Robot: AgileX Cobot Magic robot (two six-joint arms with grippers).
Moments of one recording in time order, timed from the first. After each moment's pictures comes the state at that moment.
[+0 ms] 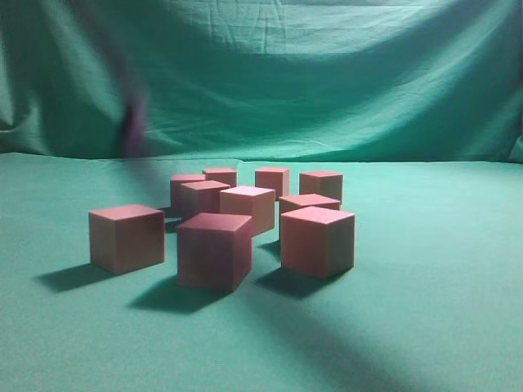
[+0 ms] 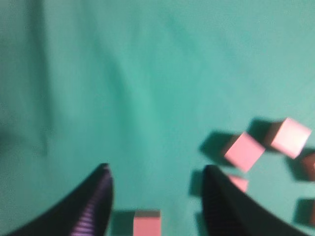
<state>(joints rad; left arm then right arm) -0.01 -0.01 0.02 -0.07 0.35 -0.02 1.01 2.04 -2.04 -0.03 1.23 0.12</state>
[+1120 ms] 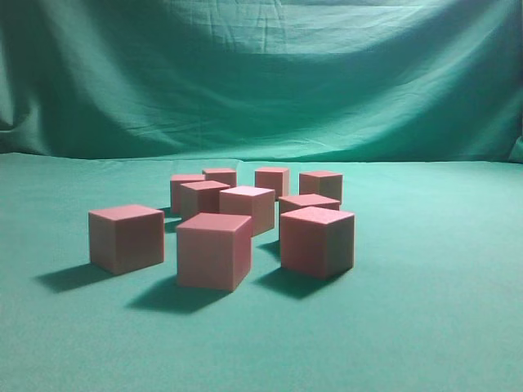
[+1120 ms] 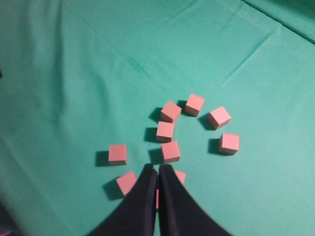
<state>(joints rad) -0.01 -0.01 0.02 -0.07 0.35 -0.02 1.01 1.13 -1.39 -0.17 1.10 0.16</state>
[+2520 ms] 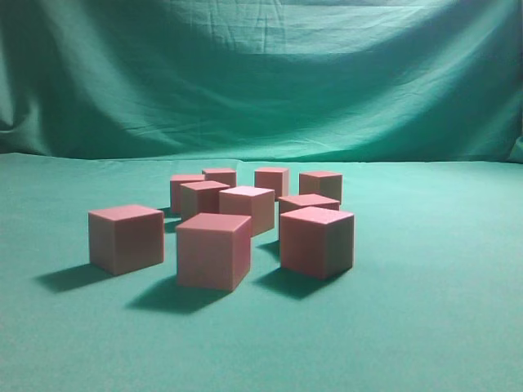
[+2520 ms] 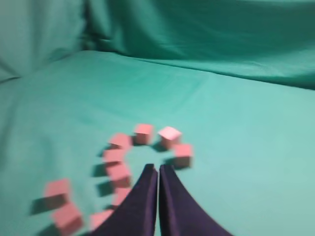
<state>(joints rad) -0.01 -0.01 0.02 -0.07 0.35 -0.02 0.67 0.39 -0.31 -0.05 0.24 0.12</state>
